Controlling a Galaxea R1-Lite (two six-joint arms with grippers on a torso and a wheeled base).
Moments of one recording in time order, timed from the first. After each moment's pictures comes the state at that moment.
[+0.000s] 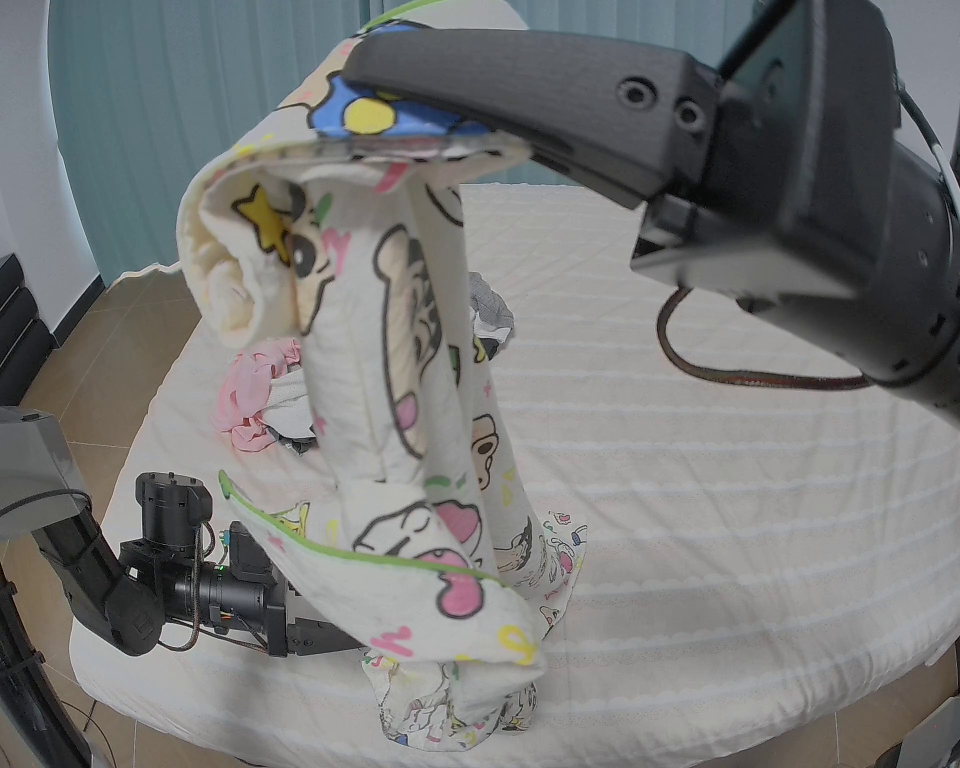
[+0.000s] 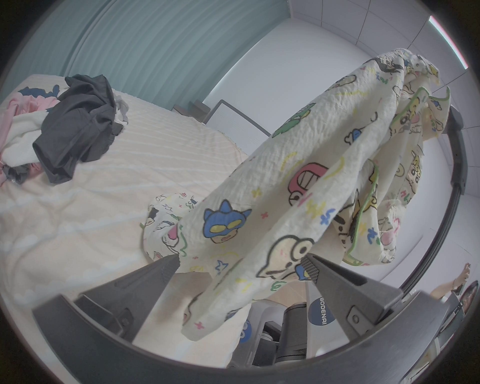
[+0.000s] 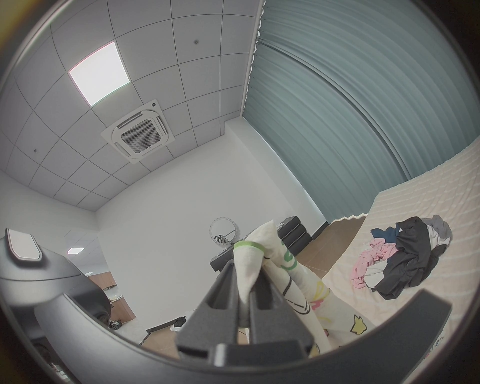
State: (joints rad) left arm -0.15 1.98 -0.38 -0.97 -1.09 0.10; right arm 1.06 1.54 -1.20 -0.61 0.26 0.43
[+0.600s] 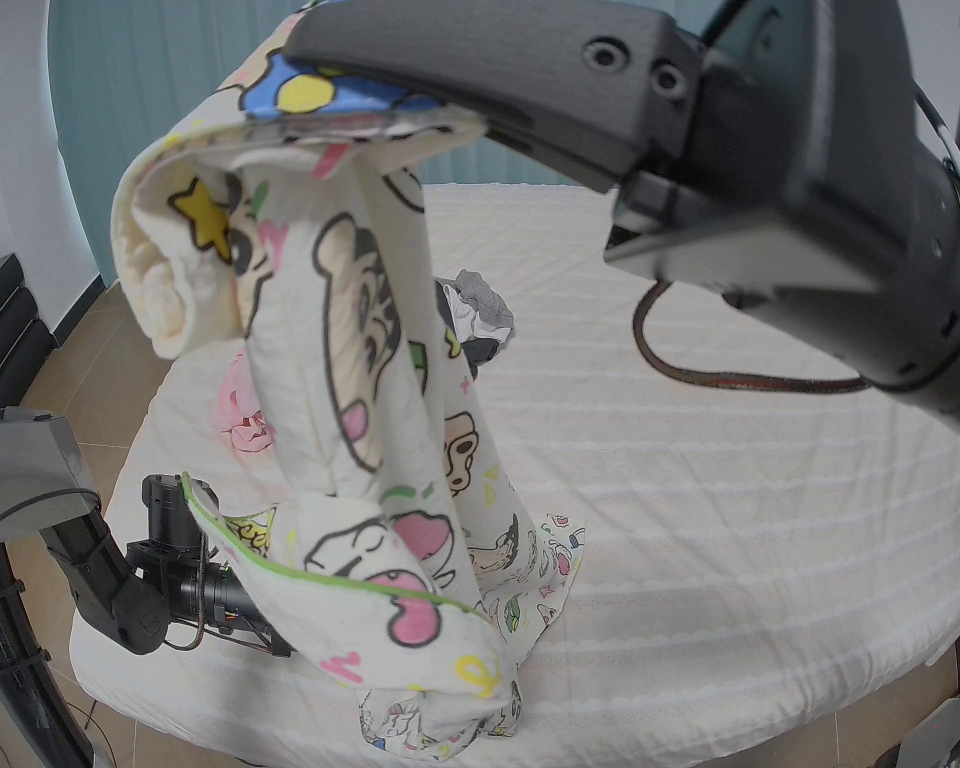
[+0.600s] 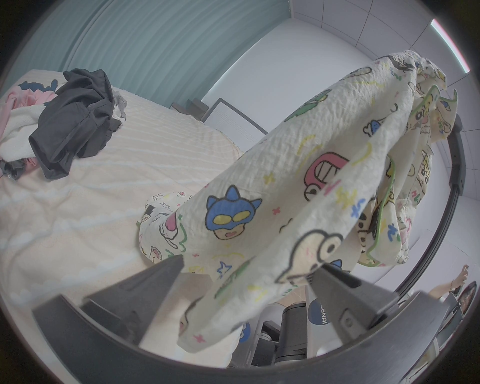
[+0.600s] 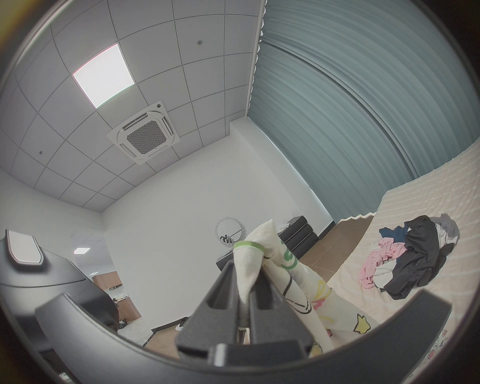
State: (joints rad) left arm -0.15 2.01 -0.39 -0.98 -1.11 0.10; right arm 1.10 1.56 -1.23 -0.62 0.26 0.43
